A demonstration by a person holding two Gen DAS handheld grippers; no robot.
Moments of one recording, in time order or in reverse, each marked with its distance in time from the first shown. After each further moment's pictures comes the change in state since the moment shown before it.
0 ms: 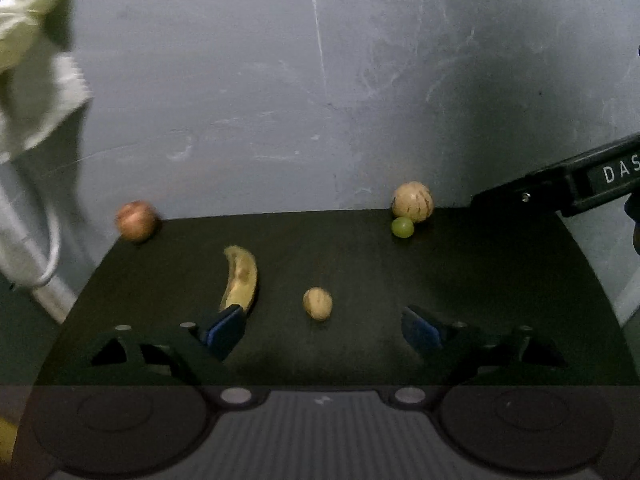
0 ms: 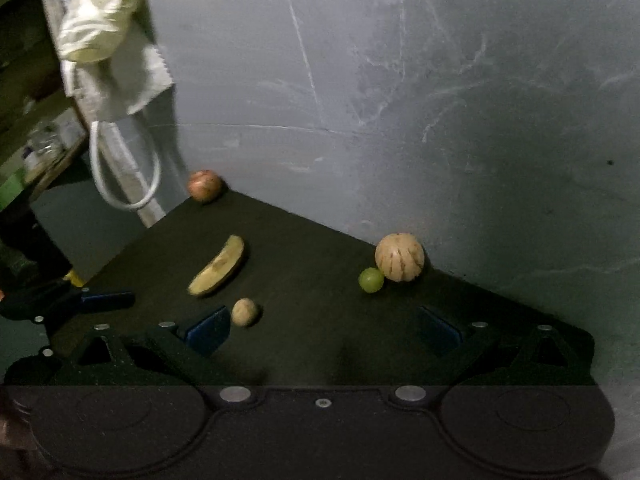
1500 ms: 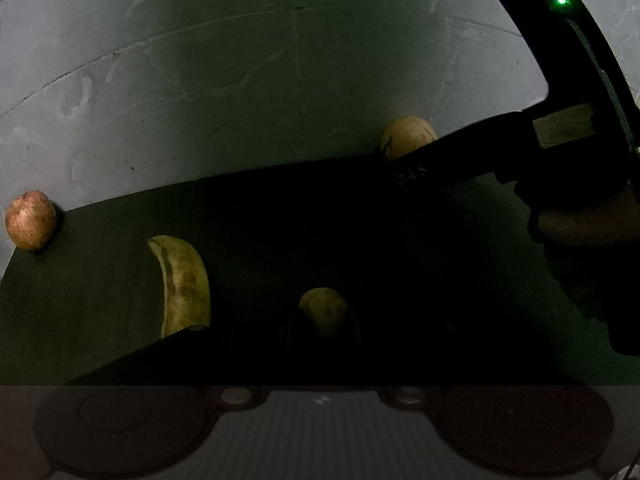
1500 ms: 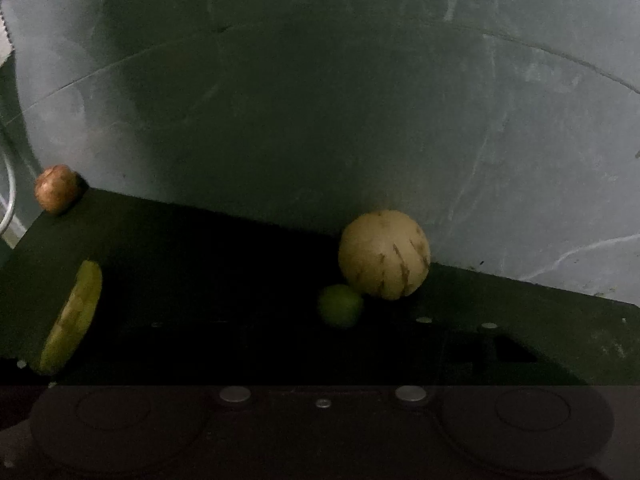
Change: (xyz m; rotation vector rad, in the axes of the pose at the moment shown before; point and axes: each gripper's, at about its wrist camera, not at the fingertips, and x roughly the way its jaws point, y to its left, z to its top) left arm 0.104 0.033 -0.003 0.107 0.110 -0.231; right arm 0.160 0.010 0.007 0.156 0.058 -0.346
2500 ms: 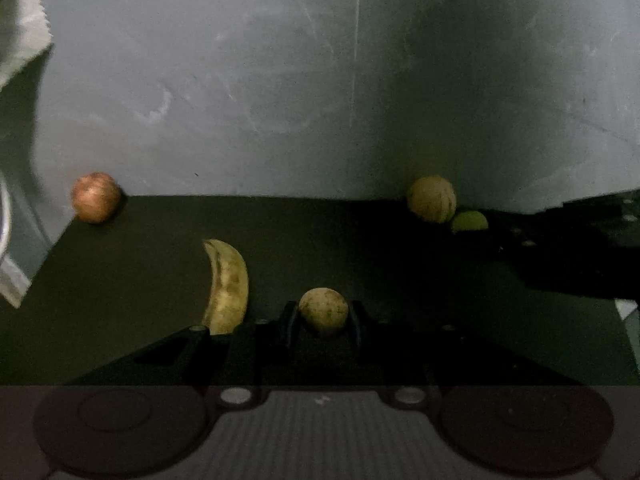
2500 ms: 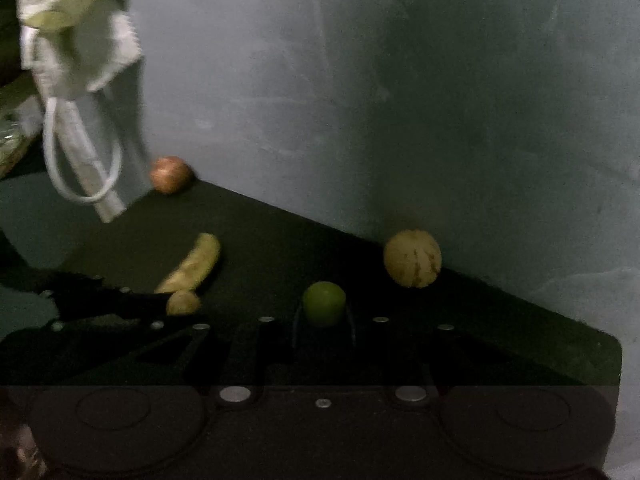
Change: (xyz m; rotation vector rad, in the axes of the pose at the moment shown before) left arm -0.054 -0.023 0.015 -0.197 -0.080 0.130; right arm -0.112 -0.012 -0.017 -0.182 -0.073 0.242
